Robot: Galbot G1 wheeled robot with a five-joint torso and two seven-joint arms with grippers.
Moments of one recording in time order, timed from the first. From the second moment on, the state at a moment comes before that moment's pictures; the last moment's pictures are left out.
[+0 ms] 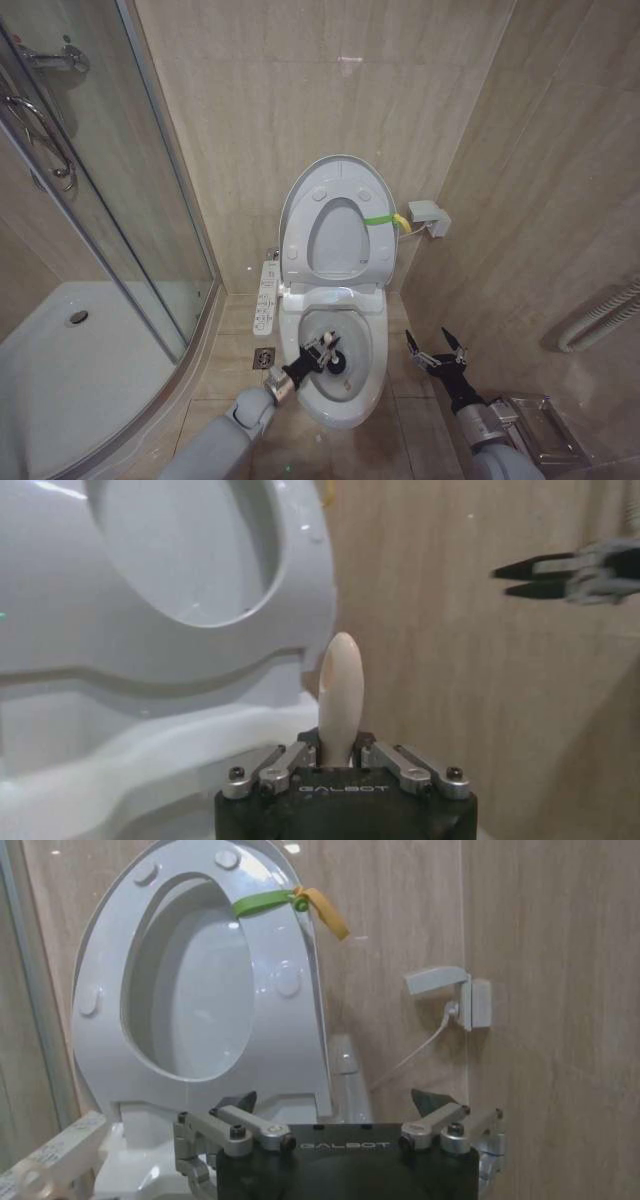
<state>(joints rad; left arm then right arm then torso) 0.80 -1.24 0.28 -1.20 -0.39 -0.42 0.28 -1.49 1.36 0.73 1.81 0.37 0.20 -0.25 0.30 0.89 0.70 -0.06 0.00</state>
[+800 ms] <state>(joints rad) 0.85 -1.14 0.26 -1.30 -0.44 -0.36 0.26 -1.49 1.36 0.73 1.81 0.37 0.20 -0.25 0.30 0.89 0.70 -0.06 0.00</state>
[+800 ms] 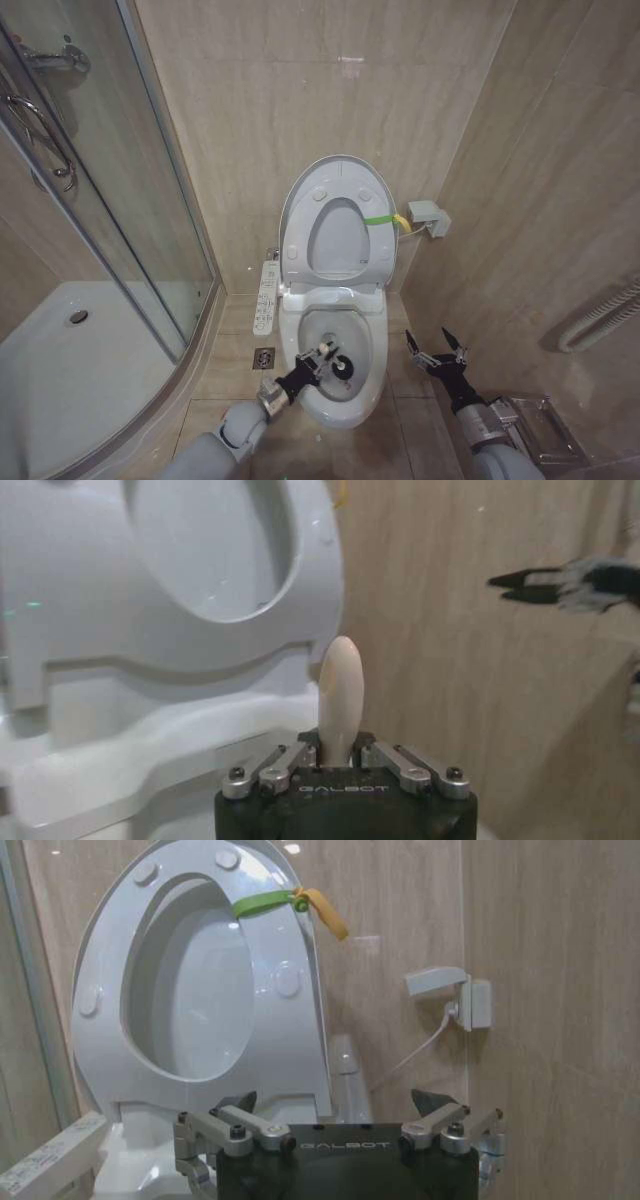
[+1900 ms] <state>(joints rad) 0.94 -1.06 0.25 -1.52 -0.39 -0.33 0.24 -1.49 1.36 0.73 1.81 0.37 0.20 -0.25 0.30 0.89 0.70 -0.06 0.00</state>
